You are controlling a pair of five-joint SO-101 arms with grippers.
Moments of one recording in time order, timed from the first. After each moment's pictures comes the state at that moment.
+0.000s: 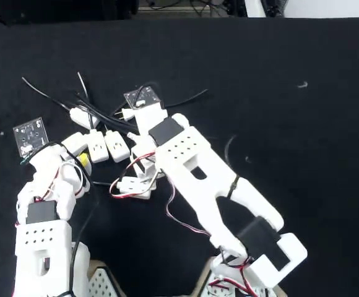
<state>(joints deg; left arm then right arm) -13.5 -67.5 78.1 41.2 11.3 -37.4 -3.1 17.8 78.1 -13.2</state>
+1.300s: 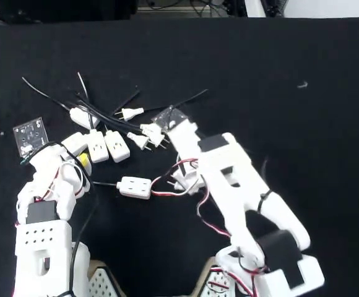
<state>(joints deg) -13.5 -67.5 78.1 41.2 11.3 -20.7 -11.5 44.3 60.4 22.8</state>
